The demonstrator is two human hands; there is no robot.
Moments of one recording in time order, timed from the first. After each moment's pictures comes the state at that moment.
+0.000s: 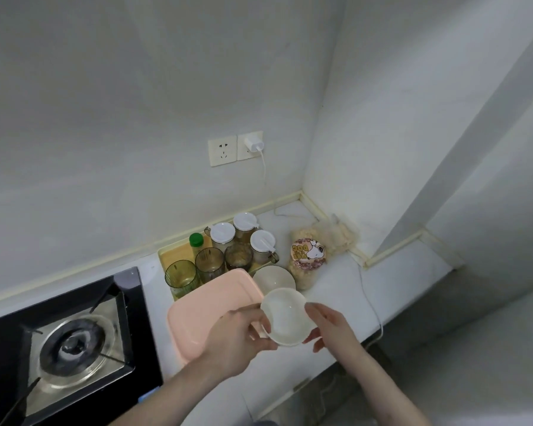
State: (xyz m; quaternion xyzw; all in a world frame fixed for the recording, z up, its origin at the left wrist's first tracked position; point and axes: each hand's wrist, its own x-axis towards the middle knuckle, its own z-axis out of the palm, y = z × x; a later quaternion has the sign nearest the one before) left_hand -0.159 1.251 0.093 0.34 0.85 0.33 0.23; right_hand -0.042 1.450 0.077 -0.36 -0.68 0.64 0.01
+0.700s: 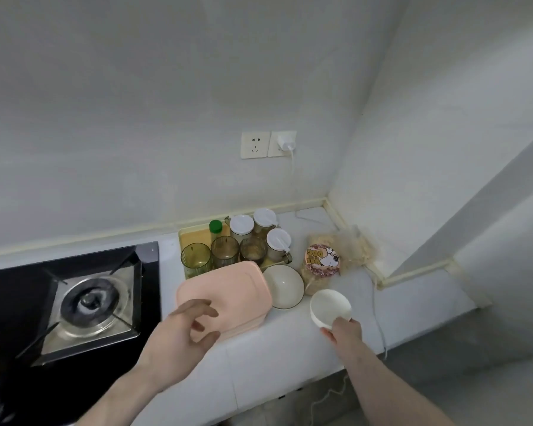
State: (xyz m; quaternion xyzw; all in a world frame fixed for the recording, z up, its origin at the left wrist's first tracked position) left_hand -0.150 1.162 0.091 0.20 0.90 0.35 0.15; right_hand -0.072 1.517 -0.018 -0.62 -0.47 0.62 0.10
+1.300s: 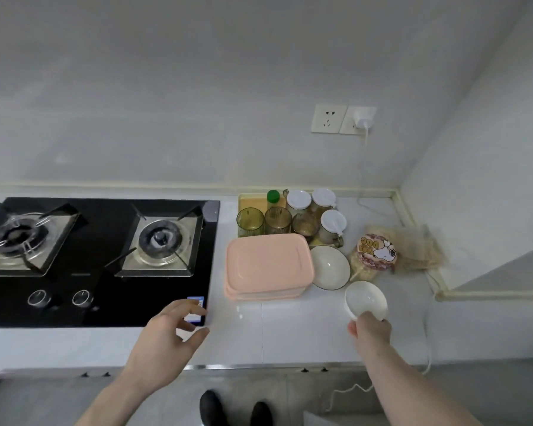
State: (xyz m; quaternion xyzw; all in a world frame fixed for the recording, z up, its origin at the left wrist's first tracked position) left_hand -0.051 1.099 0.092 -0.02 0.91 0.40 0.11; right_hand -0.084 1.510 -0.062 -0.64 -0.52 0.56 0.07
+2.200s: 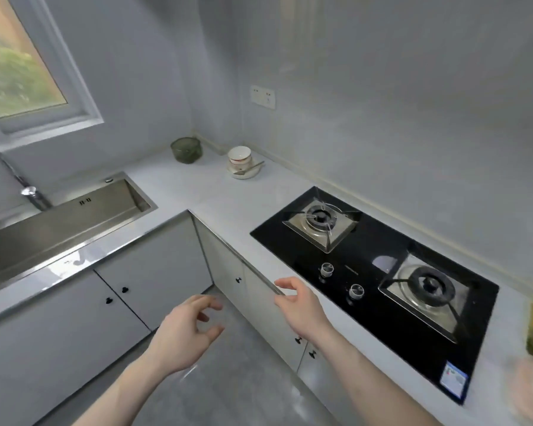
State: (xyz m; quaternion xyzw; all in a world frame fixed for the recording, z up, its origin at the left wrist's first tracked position) left_hand 0.225 0.662 0.118 -0.31 0.89 0.33 -0.04; right_hand 0.029 0.831 0.111 0.19 -0.78 0.48 -0.34
